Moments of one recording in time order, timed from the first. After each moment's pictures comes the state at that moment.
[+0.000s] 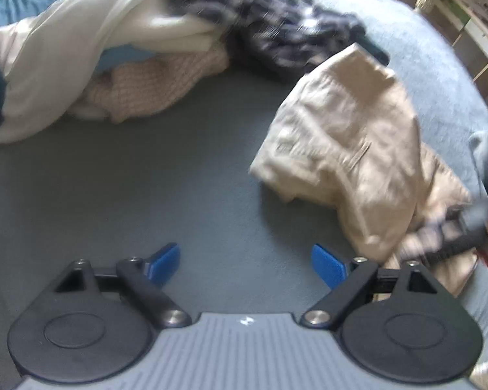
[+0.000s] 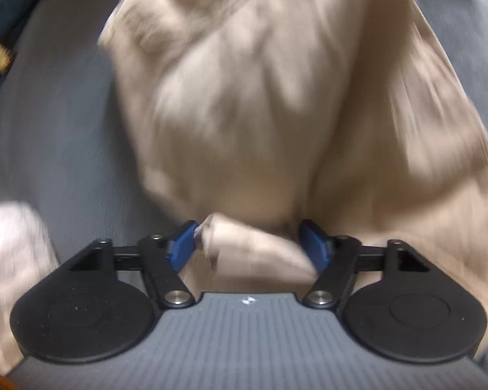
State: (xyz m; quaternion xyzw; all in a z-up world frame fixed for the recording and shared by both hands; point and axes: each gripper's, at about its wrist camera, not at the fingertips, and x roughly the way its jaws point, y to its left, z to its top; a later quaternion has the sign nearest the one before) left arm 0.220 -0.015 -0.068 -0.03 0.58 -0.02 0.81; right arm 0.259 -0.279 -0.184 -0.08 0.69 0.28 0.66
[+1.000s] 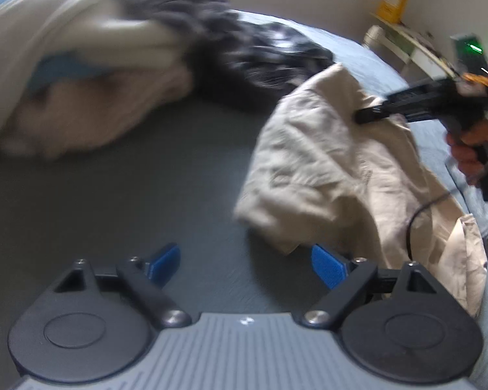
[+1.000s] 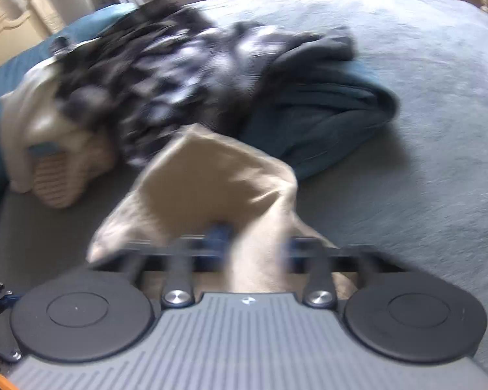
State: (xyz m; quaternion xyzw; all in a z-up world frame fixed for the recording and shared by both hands) left arm 0.216 0.032 -0.161 -0.08 0.48 -0.10 0.87; right arm 0.396 -0.253 -0.135 0.04 0.47 0.20 0.86
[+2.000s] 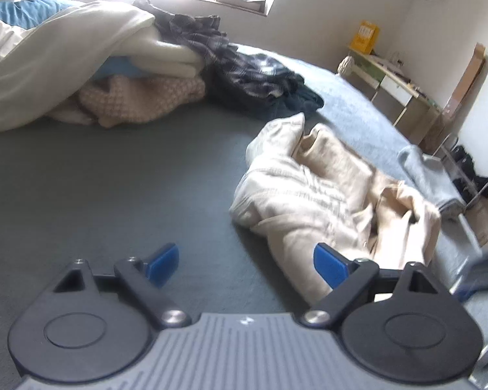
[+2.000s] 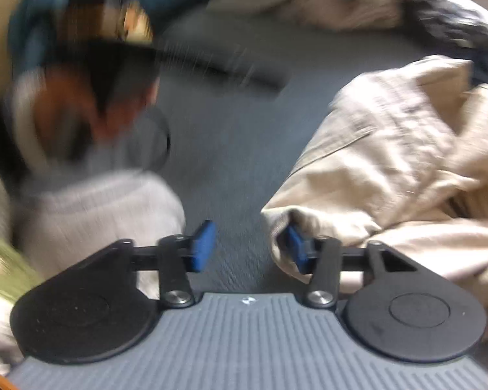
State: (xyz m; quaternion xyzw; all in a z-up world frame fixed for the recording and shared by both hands) left arm 0.064 0.086 -0.113 -0.09 0.43 -0.14 0.89; right arm 0.040 -0.160 -0.081 -0.06 0.49 0.39 0.78
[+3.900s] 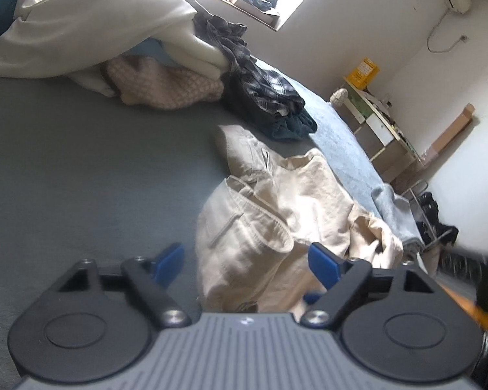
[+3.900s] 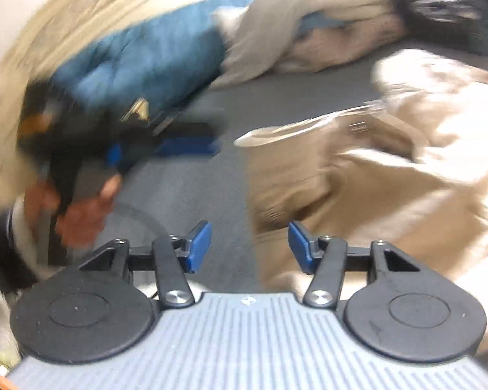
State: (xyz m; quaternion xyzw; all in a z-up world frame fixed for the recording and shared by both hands) left arm 0.051 0.162 -0.110 -0.22 0.42 -0.17 0.87; right arm 0.067 -0.137 -0.145 0.14 0.42 0.40 0.80
